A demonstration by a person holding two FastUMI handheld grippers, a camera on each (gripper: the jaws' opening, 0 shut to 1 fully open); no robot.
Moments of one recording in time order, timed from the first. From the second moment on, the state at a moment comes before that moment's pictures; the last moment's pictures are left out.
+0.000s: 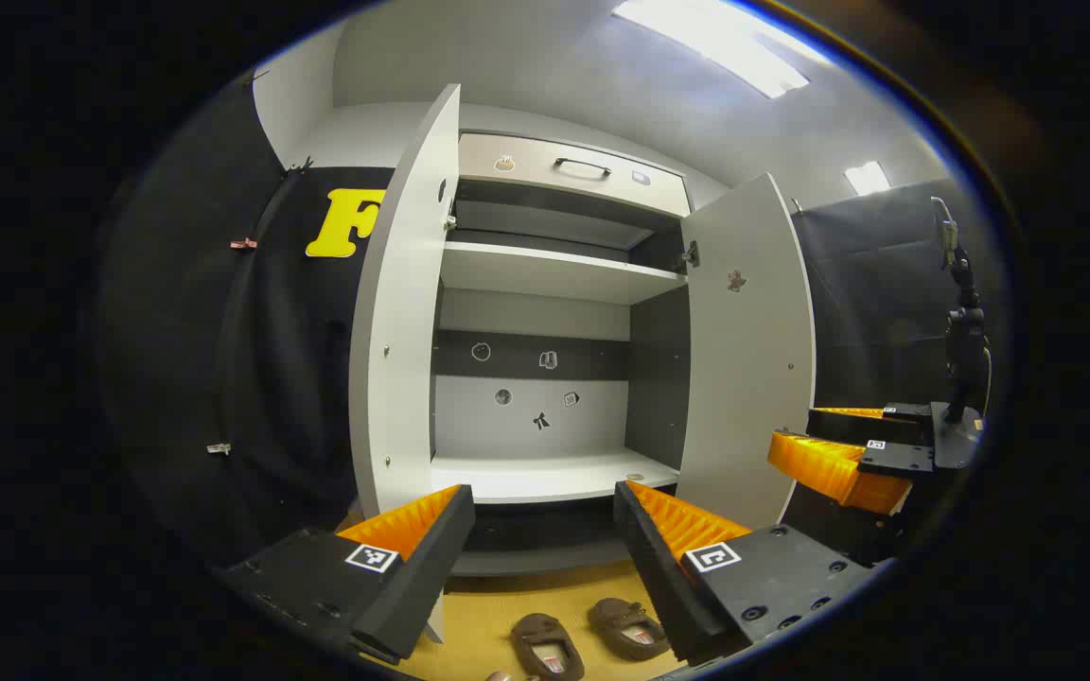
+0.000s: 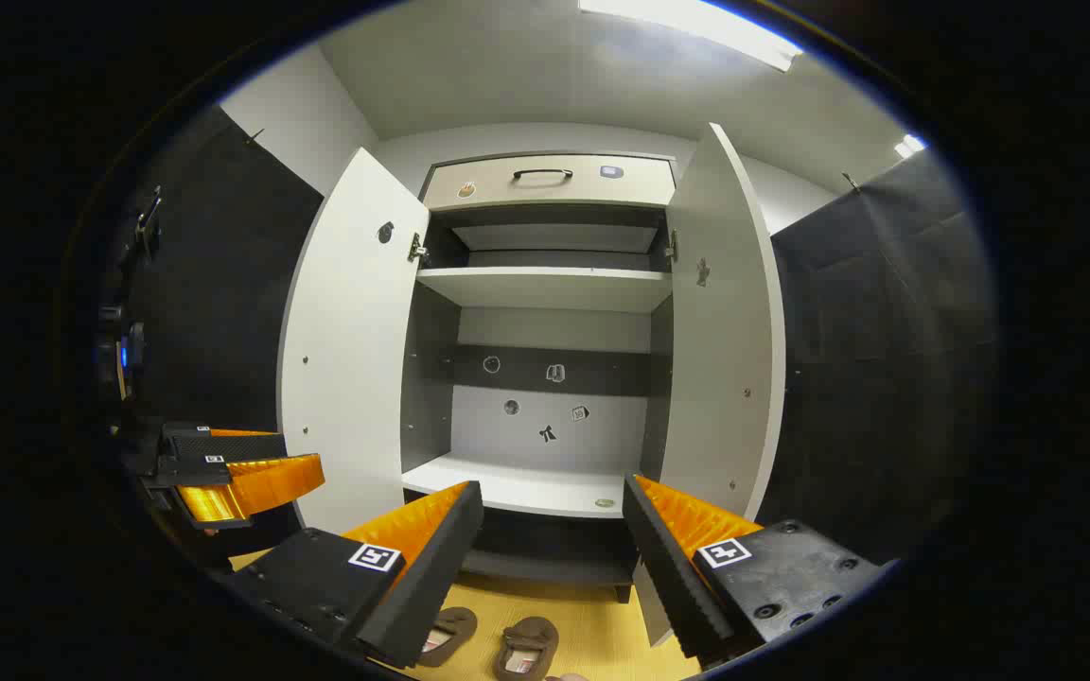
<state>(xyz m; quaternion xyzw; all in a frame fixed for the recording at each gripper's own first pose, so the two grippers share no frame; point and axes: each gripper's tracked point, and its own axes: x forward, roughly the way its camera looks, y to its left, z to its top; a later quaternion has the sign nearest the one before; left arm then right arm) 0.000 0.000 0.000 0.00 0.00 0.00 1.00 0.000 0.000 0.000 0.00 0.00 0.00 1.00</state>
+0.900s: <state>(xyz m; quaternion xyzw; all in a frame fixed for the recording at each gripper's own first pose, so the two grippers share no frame) 0.003 0.001 0.003 0.01 0.00 -0.01 1.00 -0.002 -0.001 -0.016 -0.01 0.02 -0.01 1.00</state>
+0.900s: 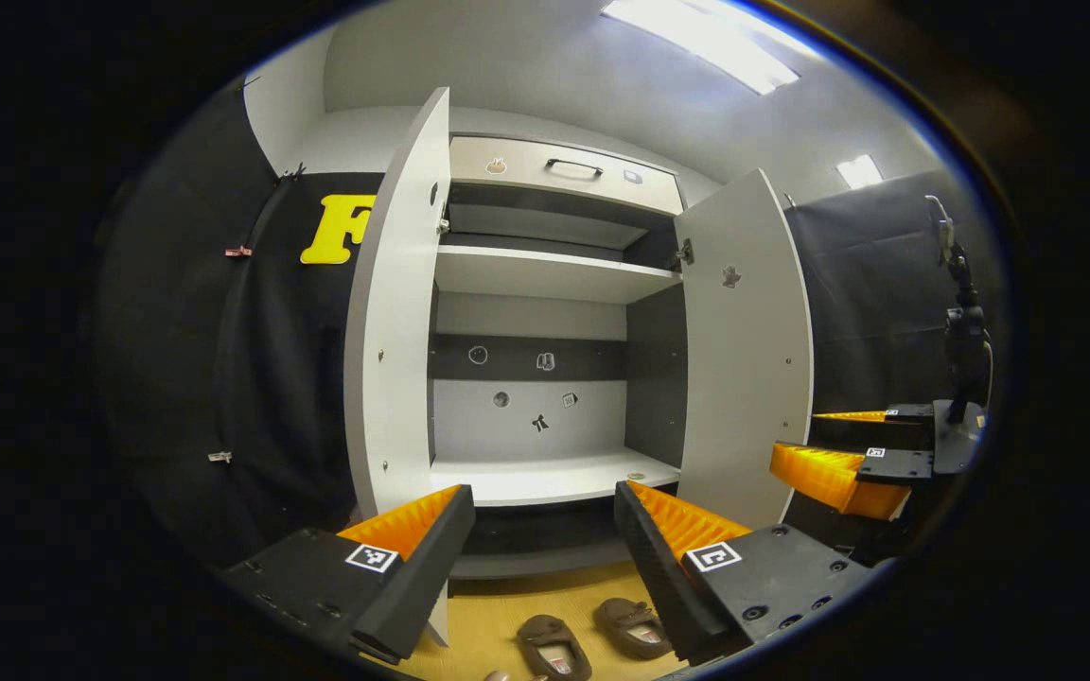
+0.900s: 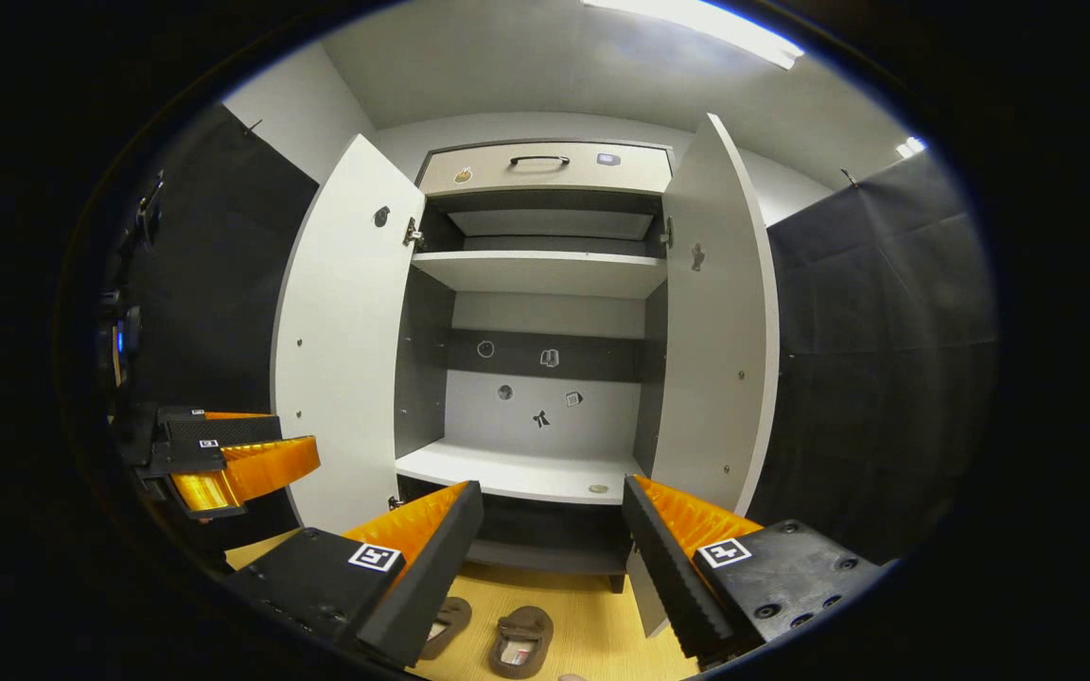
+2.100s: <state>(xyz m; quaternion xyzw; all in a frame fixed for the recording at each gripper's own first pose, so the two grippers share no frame) 0.021 -0.008 -0.016 -0.02 0.00 -0.02 1.00 0.011 0.026 -0.230 0.04 0.22 0.01 0.97</state>
